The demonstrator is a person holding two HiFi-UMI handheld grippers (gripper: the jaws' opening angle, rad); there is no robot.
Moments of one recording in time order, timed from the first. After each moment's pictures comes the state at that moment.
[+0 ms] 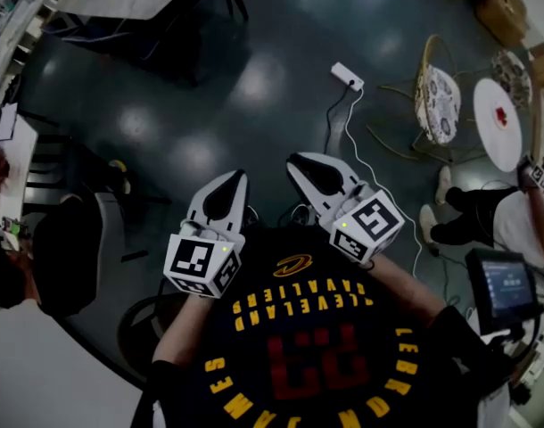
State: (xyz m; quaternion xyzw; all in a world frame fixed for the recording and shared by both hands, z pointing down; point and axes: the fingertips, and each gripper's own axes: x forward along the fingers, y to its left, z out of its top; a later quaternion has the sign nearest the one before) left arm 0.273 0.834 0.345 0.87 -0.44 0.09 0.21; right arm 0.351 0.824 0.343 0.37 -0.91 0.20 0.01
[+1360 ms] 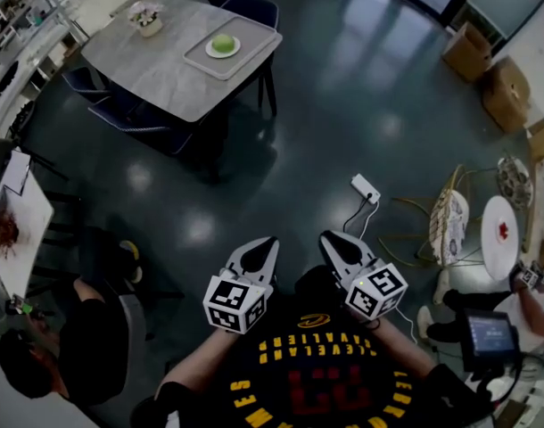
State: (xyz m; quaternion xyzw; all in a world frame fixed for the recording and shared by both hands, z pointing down) left arm 0.191 0.561 0.376 0.87 -0.40 0.07 0.27; right arm 0.291 0.556 0.374 0.43 -0.87 0.25 0.06
